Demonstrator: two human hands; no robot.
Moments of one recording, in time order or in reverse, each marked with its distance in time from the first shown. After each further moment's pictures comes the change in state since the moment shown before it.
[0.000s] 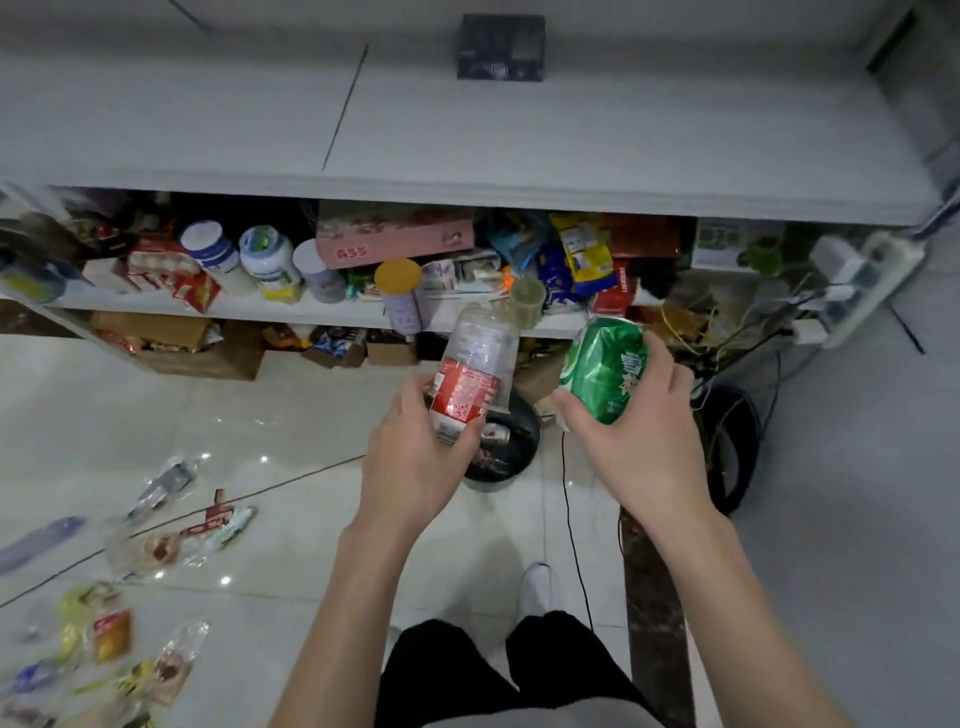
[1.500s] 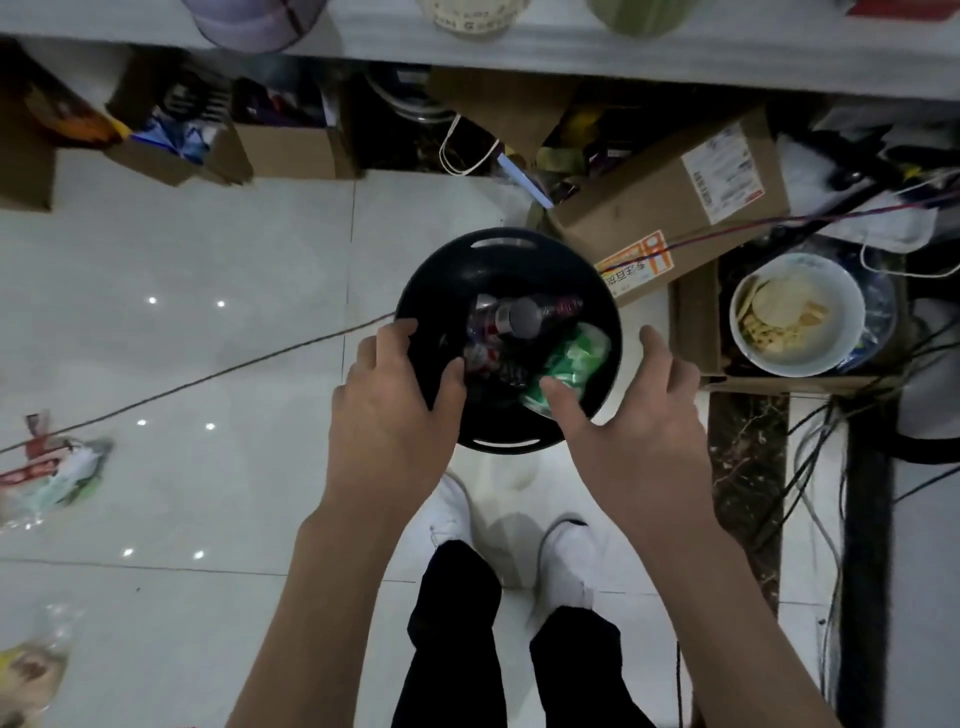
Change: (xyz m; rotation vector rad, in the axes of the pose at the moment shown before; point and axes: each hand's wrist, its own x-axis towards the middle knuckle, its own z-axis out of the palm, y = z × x) left_hand 0.226 -0.305 0.330 0.130 -0.186 -0.226; right_hand 0.151 0.263 0.444 -0.225 -0.177 0.216
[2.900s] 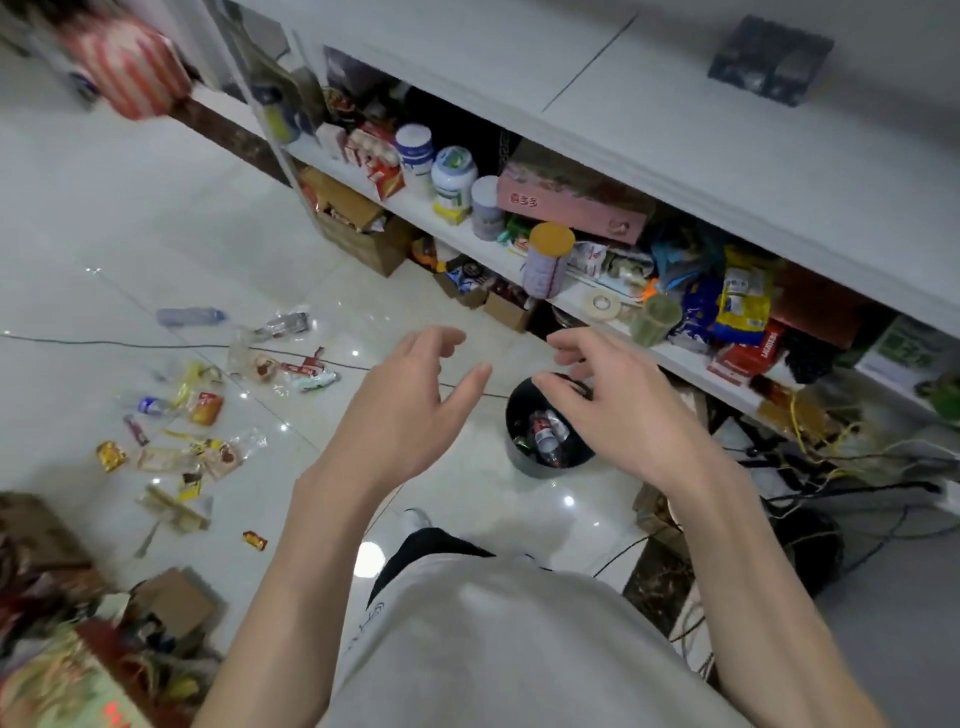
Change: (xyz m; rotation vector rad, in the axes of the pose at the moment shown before) left_hand -0.455 0.183 -0.346 -0.125 0.393 0.004; right_hand -0.286 -0.166 -0.457 -0.079 -0.412 -0.958
